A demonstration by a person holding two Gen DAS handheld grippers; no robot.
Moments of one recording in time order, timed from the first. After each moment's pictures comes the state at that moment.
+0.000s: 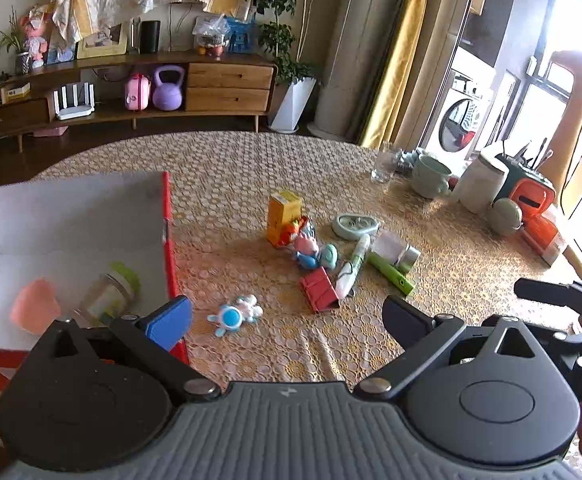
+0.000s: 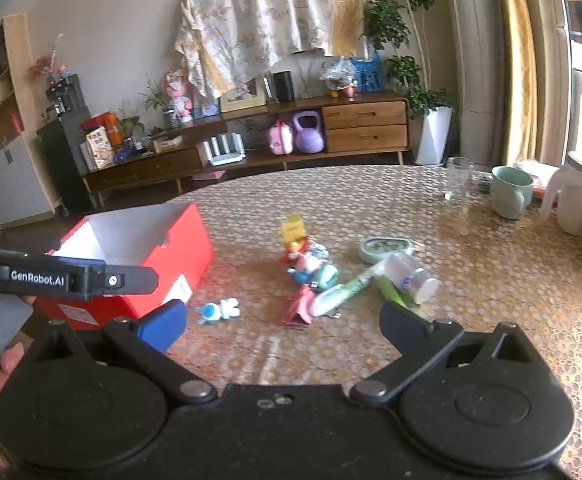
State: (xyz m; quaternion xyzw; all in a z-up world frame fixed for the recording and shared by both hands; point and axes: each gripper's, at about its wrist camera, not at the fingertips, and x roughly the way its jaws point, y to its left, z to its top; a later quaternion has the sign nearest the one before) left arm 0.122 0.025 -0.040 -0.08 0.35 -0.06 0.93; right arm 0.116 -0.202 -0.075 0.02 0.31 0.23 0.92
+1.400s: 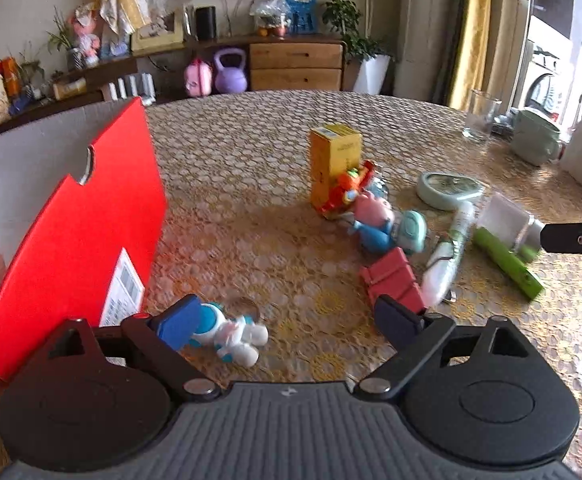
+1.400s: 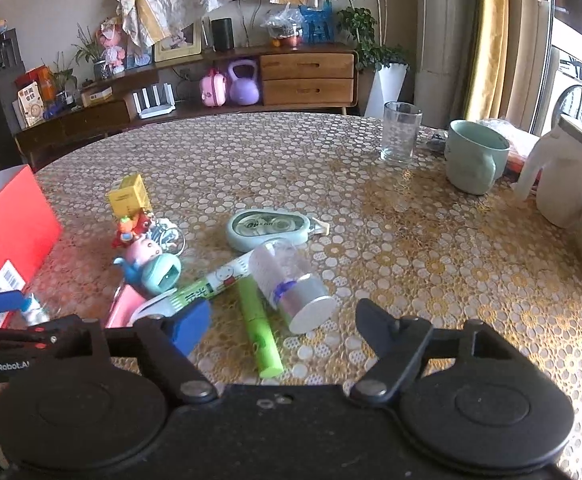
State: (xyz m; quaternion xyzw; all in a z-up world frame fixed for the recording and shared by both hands) left arm 0.216 -0.026 -0.157 -0.02 0.36 0.08 0.93; right arm 0.270 -0.235 -0.160 -0.03 0.37 0.16 0.91
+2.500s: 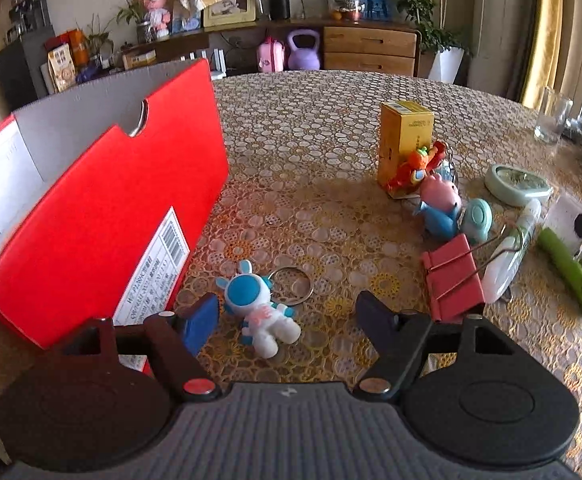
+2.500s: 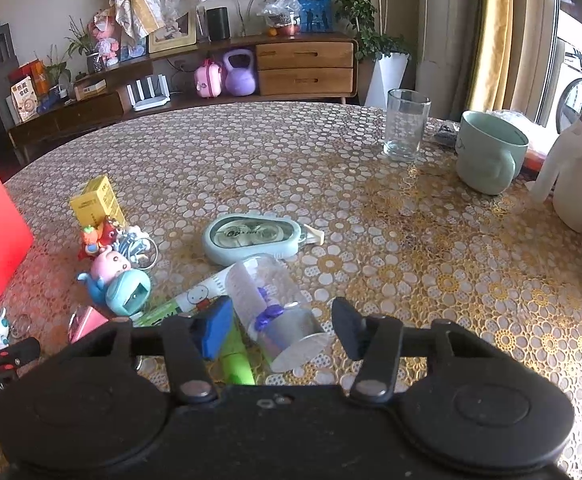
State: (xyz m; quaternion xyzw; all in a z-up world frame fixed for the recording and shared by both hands) left arm 0.211 -0.023 -0.167 -0.05 0.39 0.18 0.90; right arm 0.309 -0.233 -0.178 -0.03 0.39 0.16 0.91
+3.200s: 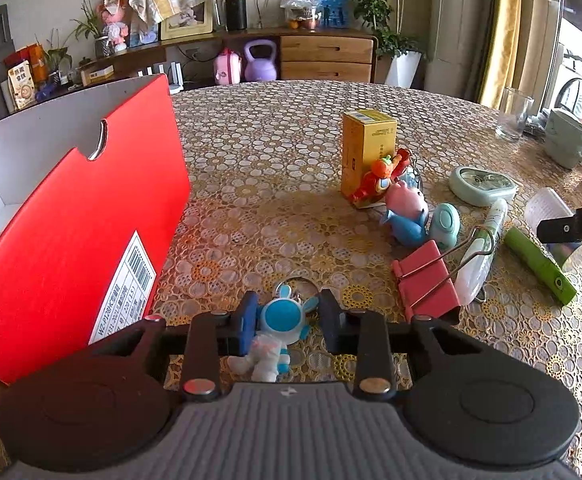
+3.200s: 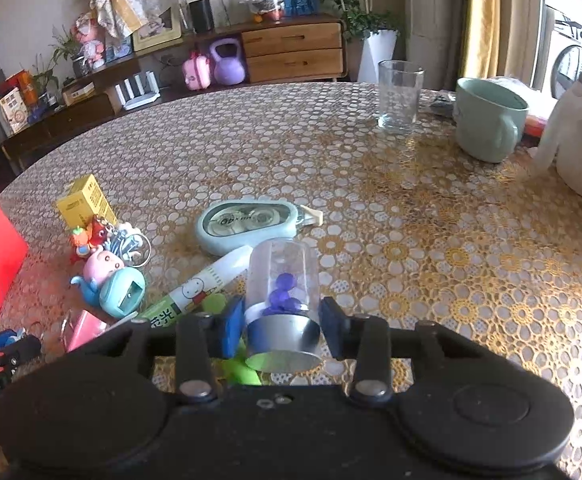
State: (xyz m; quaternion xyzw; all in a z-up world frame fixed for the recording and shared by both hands) left arm 0.215 -0.018 -0.164 -0.04 0.37 0.11 0.92; right arm 0.309 -0.235 -0.182 0.01 0.41 0.14 0.90
